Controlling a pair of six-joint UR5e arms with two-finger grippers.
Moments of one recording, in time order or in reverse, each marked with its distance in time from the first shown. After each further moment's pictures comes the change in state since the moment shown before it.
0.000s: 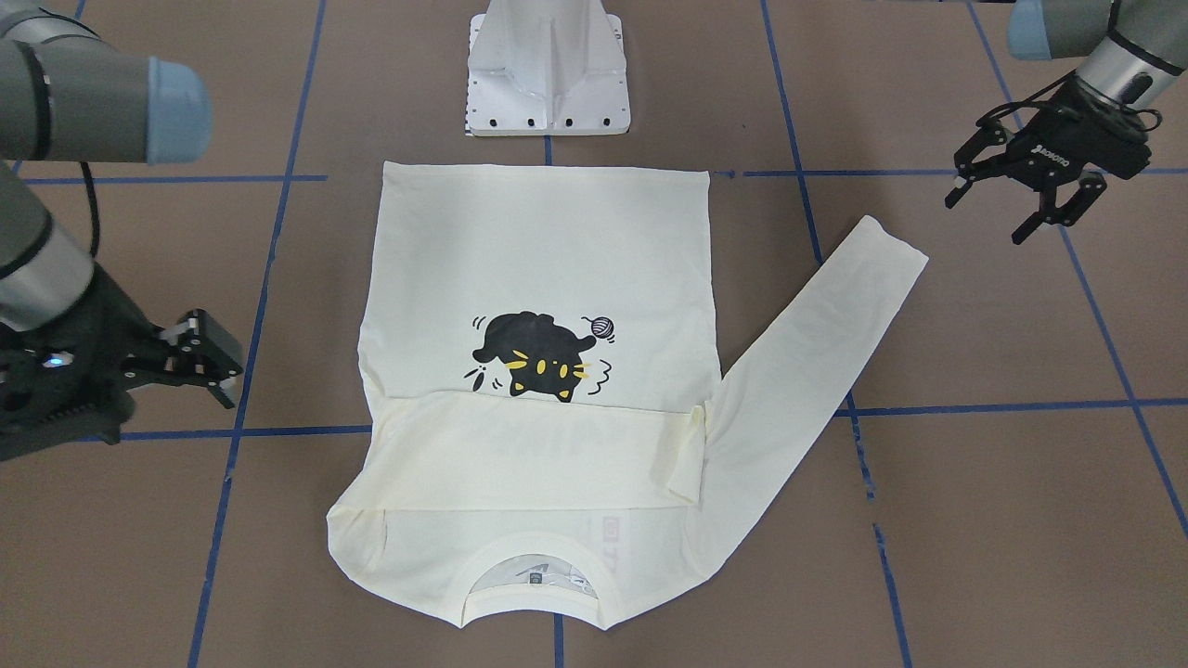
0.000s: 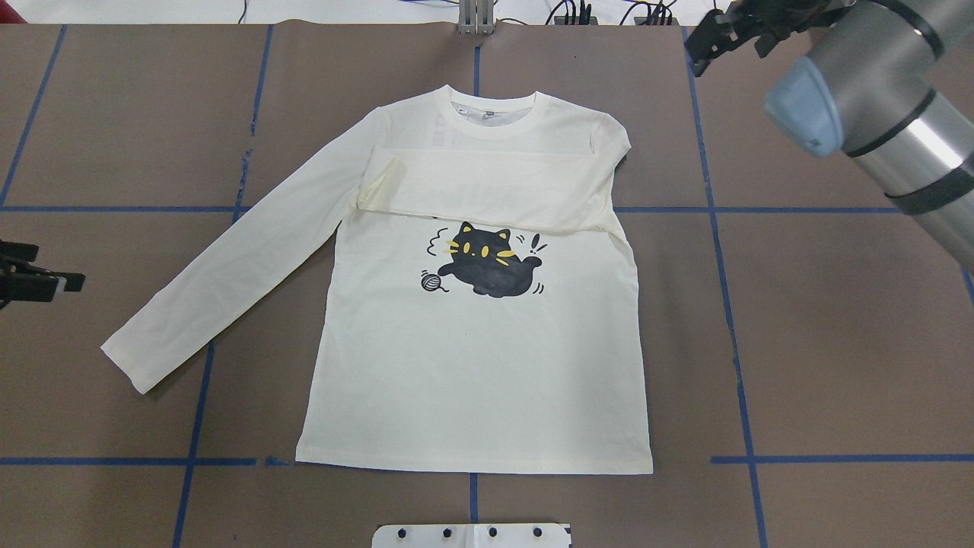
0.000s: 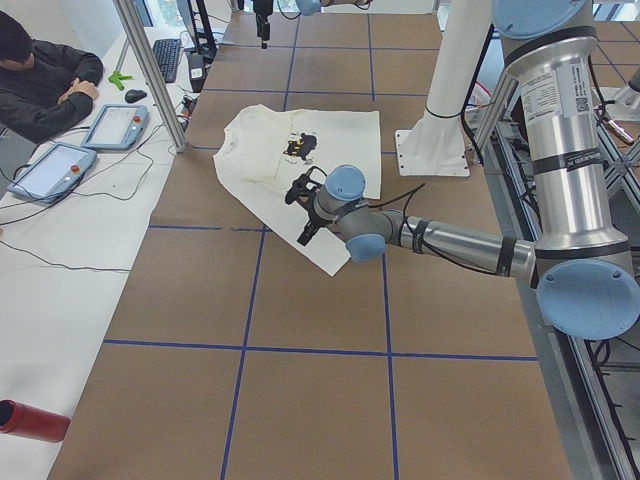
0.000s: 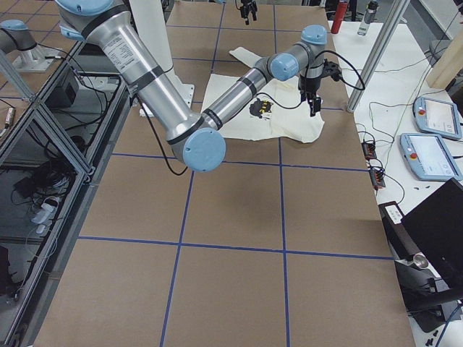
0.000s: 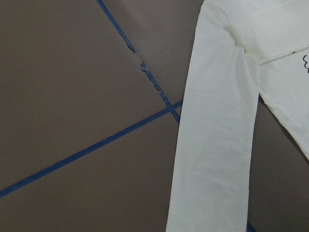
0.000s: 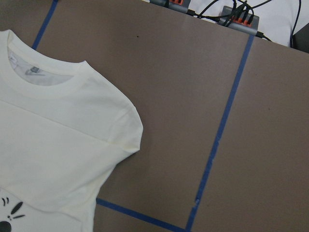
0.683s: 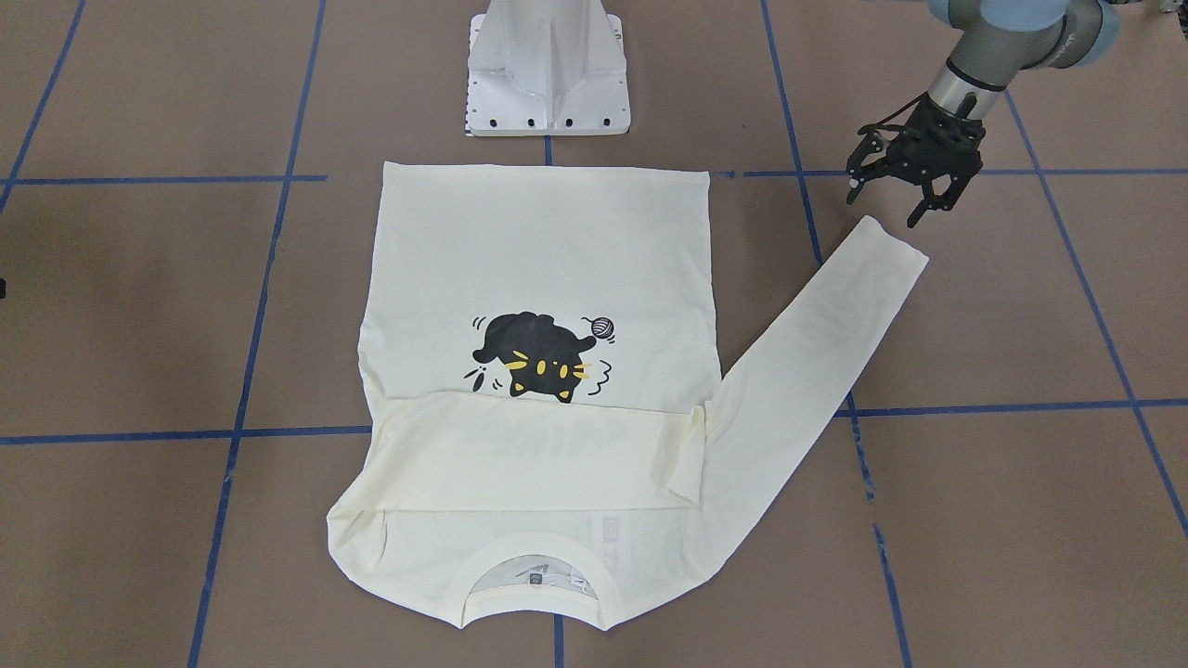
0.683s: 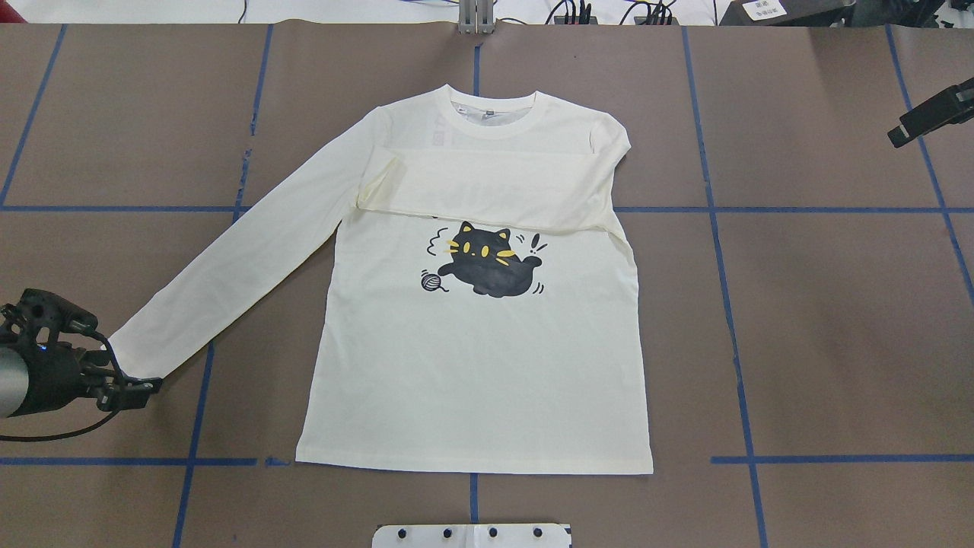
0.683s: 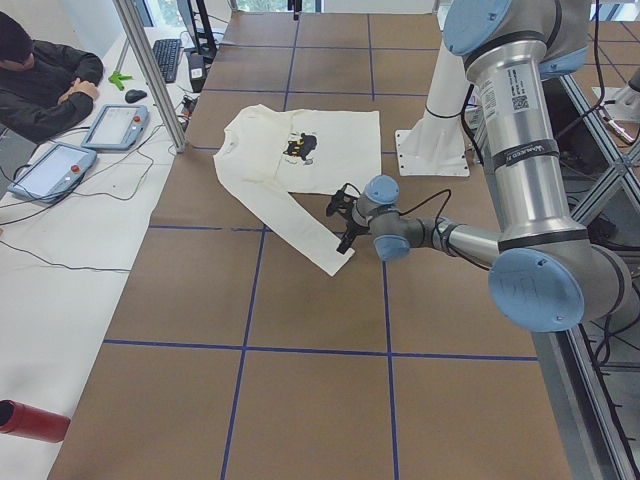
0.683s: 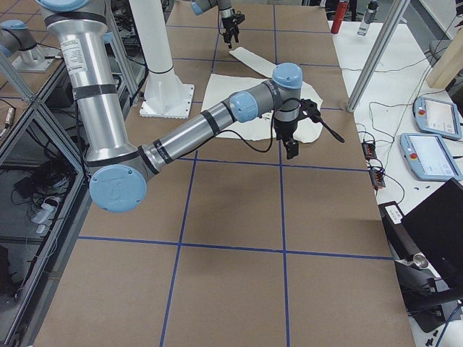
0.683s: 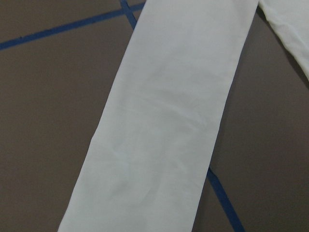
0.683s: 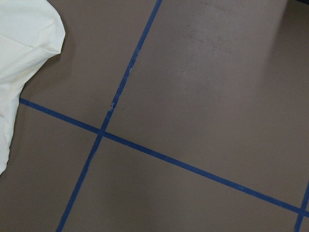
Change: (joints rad) left arm 0.451 0.083 -0.005 -0.008 0.403 -0.213; right arm 0.160 -0.382 0.249 0.002 0.083 -0.209
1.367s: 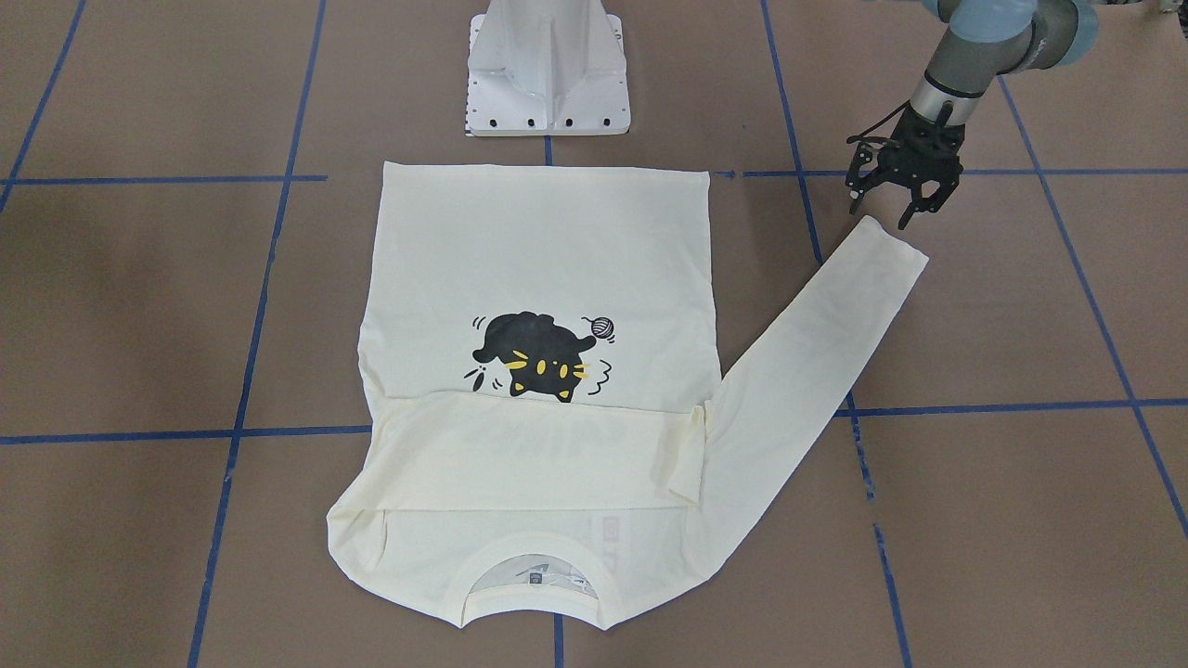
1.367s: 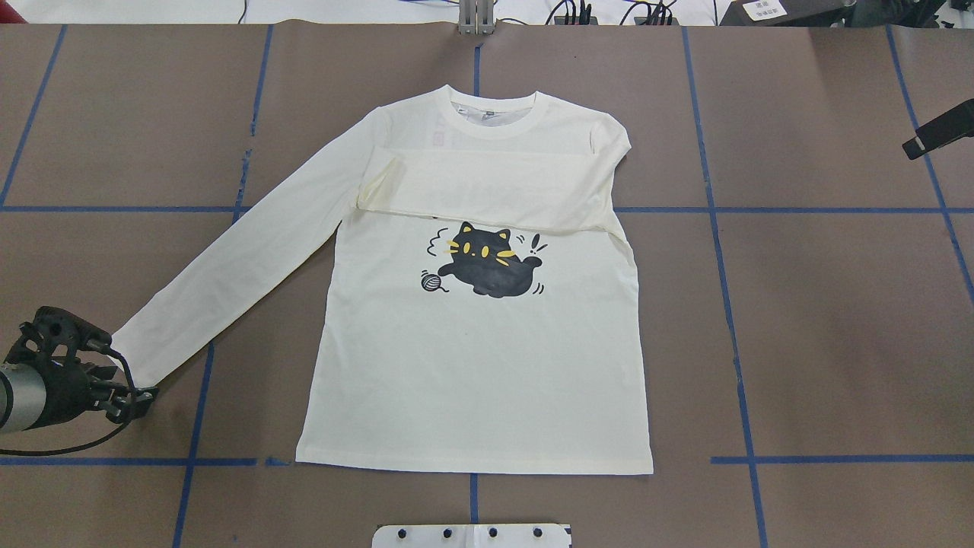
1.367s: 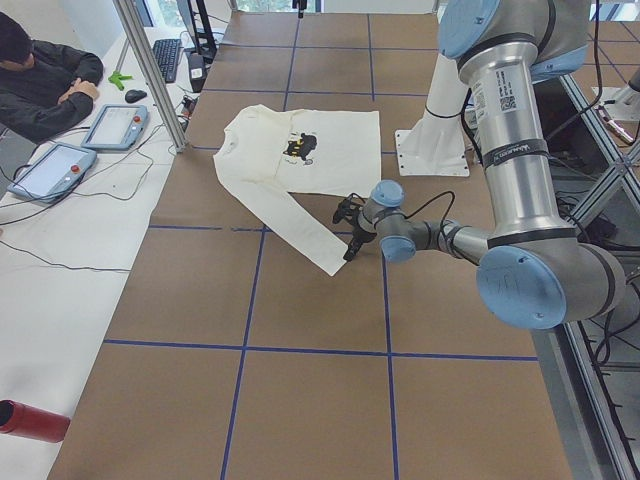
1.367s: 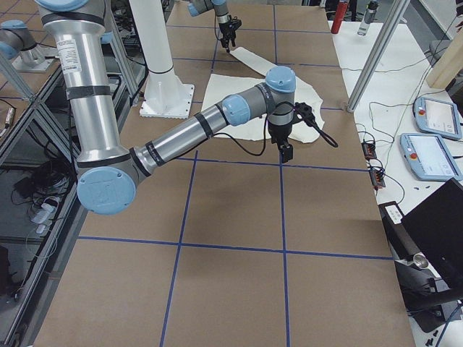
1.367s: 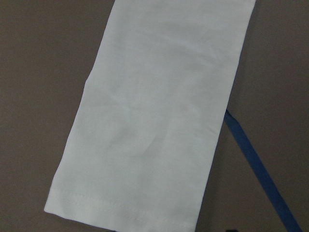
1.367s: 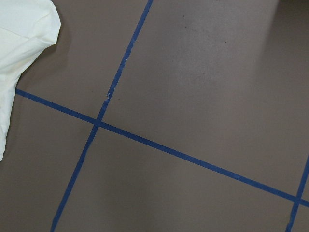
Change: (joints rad) left arm 0.046 -0.002 0.010 0.072 0.060 0.003; right arm 0.005 -0.036 0.026 0.004 0.001 -0.003
